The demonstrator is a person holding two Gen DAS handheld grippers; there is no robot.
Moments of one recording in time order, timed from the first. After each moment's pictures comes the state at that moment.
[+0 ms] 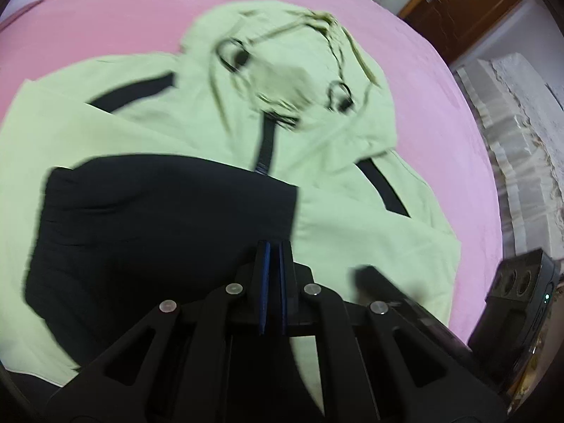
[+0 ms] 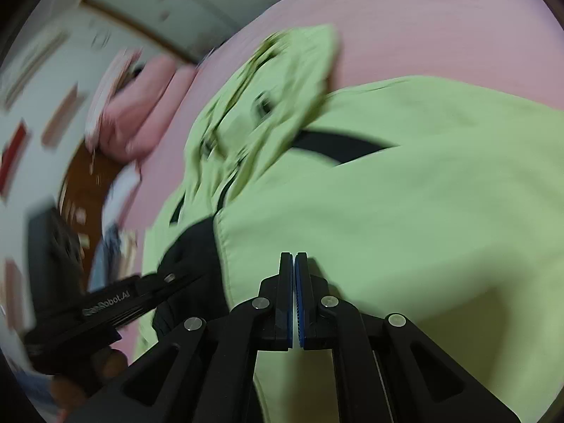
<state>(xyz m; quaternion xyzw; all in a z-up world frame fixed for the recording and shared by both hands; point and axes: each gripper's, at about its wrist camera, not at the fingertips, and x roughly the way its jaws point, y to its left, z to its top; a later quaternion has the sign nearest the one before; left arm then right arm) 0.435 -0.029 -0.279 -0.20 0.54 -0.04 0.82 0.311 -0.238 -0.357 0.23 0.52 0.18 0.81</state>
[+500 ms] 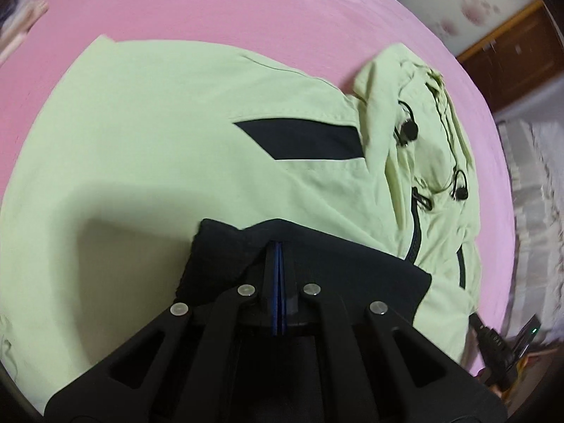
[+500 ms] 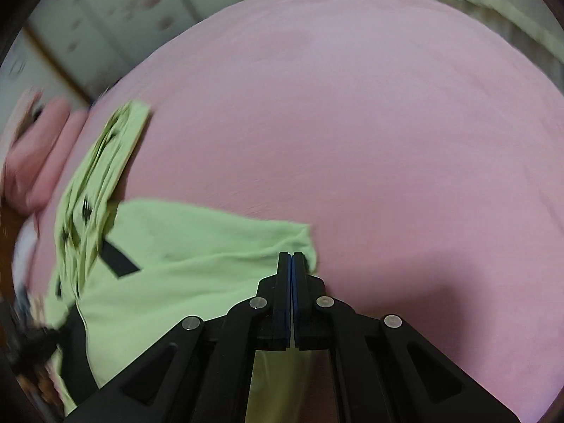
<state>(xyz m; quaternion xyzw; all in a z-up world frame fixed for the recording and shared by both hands) 0.437 0.110 -0.313 -0.29 0.53 0.06 0.80 0.364 -0.406 -0.360 0.20 0.51 -0.07 0.84</state>
